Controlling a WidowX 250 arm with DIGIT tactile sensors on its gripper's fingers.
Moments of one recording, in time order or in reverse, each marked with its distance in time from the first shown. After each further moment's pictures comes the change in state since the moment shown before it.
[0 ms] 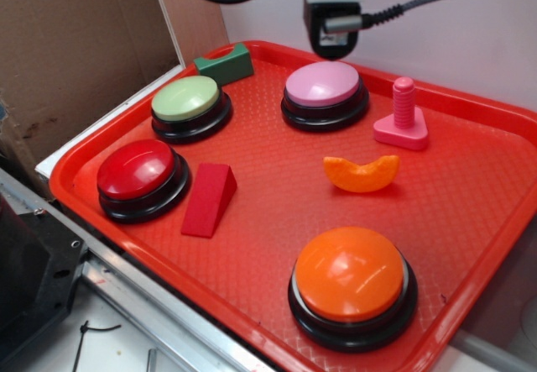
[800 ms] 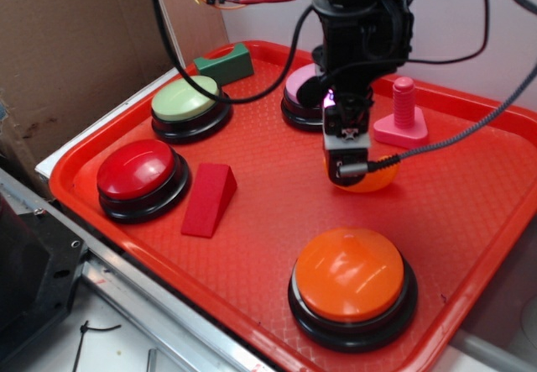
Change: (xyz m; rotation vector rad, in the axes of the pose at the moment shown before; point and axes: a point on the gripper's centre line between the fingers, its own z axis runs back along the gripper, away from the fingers) arm 0.010 -0.011 -0.100 -0.004 -0.061 -0.087
